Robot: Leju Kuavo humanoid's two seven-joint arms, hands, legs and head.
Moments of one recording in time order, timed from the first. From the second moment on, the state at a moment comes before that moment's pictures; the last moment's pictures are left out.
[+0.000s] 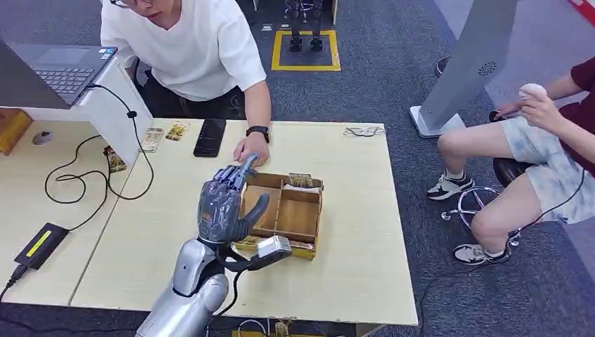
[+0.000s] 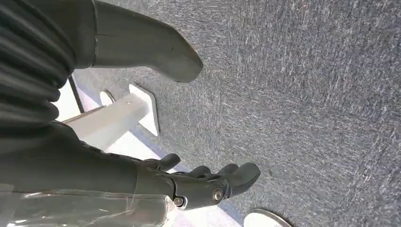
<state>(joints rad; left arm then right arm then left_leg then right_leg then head) -0.31 -0.12 -0.48 -1.25 -1.08 0.67 -0.11 -0.04 0.06 -1.05 -0.24 1.57 -0.54 -0.04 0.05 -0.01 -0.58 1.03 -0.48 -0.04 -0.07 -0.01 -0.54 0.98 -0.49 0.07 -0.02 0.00</state>
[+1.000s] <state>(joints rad) -0.20 -0.06 -0.54 -1.34 -0.94 0.67 -0.28 -0.01 0.05 -1.07 -0.24 1.53 -0.53 -0.05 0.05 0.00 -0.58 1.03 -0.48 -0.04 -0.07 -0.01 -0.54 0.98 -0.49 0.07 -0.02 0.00</state>
